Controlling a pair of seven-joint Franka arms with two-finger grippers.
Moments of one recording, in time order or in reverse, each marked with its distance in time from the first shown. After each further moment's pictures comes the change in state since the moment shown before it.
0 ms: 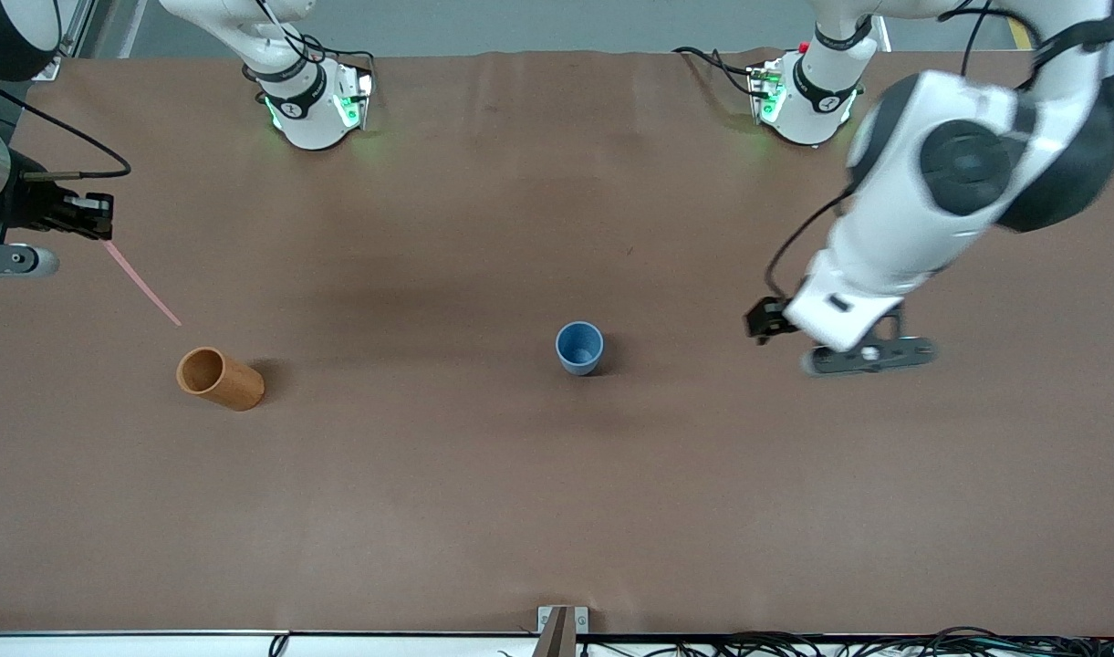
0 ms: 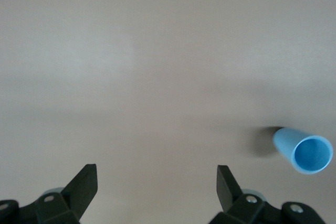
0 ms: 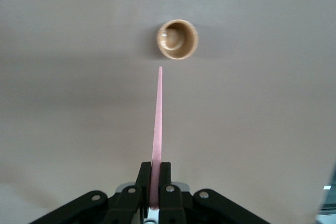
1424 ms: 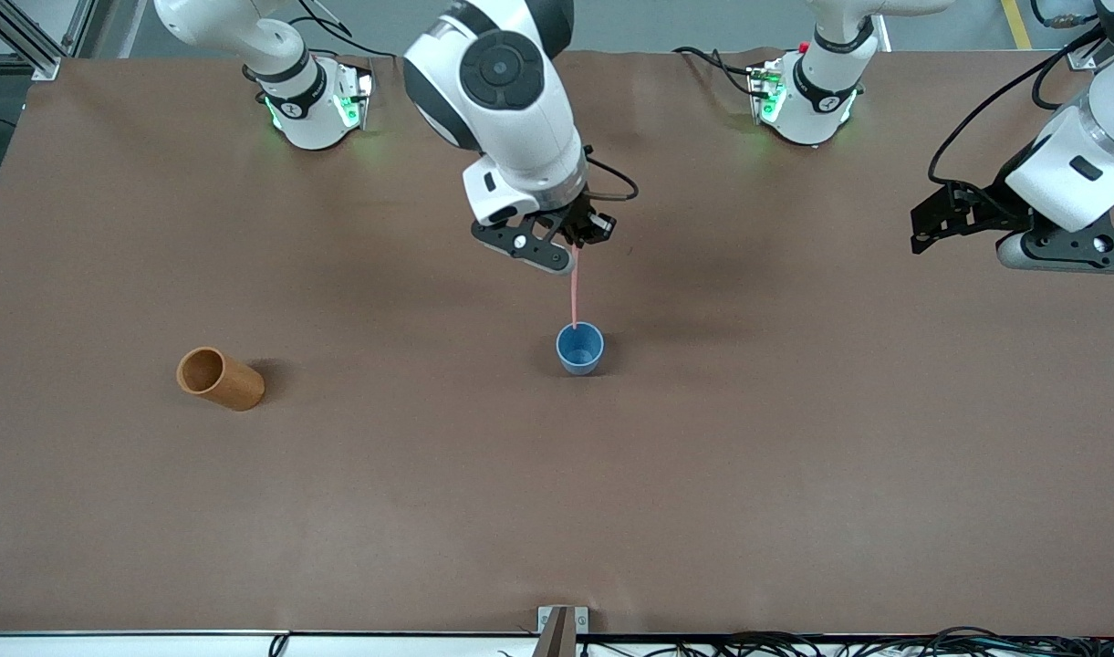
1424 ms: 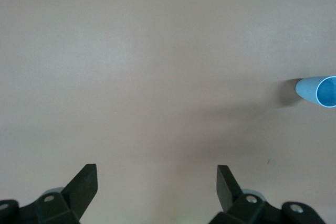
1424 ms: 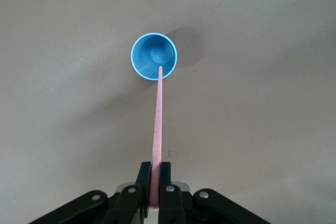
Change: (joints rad) left arm 0.087 -0.206 0.079 -0.024 -0.059 -0.202 0.272; right arm 0.773 0.497 0.008 0.351 0.226 0.412 1.208
